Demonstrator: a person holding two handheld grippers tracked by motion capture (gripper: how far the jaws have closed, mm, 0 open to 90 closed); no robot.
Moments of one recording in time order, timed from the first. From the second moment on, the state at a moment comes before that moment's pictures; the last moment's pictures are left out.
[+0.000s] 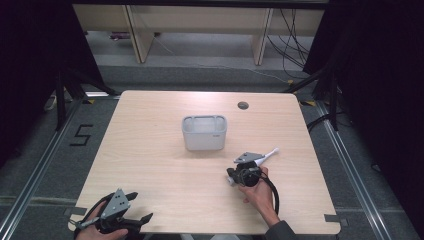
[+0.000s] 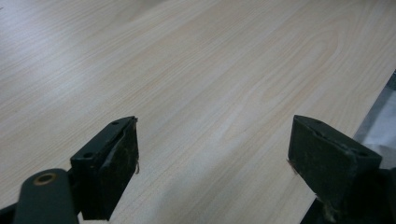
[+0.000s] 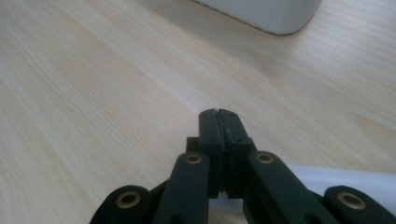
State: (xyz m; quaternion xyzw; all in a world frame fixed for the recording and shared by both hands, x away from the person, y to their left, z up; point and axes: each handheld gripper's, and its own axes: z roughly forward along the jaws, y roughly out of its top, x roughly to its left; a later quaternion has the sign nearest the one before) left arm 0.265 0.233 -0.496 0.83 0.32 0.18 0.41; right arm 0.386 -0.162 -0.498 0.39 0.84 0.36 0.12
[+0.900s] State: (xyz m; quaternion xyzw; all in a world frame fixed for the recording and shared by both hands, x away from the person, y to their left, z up) left arm 0.266 0.235 -0.495 0.84 0.31 0.18 0.40; right arm 0.355 -0.186 -0.493 0.39 0.85 0.35 0.12
